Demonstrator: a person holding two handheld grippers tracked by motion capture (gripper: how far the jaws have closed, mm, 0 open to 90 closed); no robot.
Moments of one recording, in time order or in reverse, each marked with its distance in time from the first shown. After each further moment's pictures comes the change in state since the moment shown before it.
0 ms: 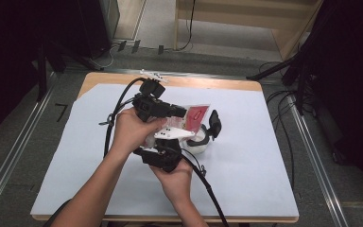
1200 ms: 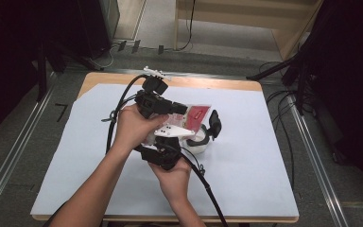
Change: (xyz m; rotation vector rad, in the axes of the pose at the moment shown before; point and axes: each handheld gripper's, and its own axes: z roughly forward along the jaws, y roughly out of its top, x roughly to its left) left arm 0.003 0.008 0.004 0.014 0.009 0.011; right arm 0.000 0.004 0.003 -0.030 -0.041 0.020
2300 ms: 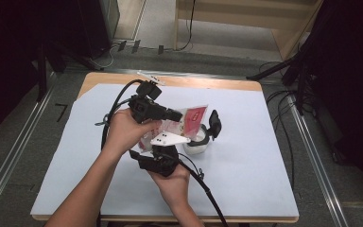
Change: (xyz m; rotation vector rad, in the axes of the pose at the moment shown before) left arm 0.003 -0.015 -0.010 0.064 -0.044 -0.017; right arm 0.006 -0.018 0.004 0.022 0.015 -0.081
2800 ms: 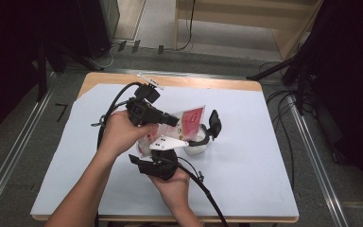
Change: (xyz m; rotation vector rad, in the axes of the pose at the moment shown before) left arm 0.000 -0.006 -0.002 0.070 0.010 -0.009; right arm 0.000 -0.012 0.003 0.033 0.008 -0.009
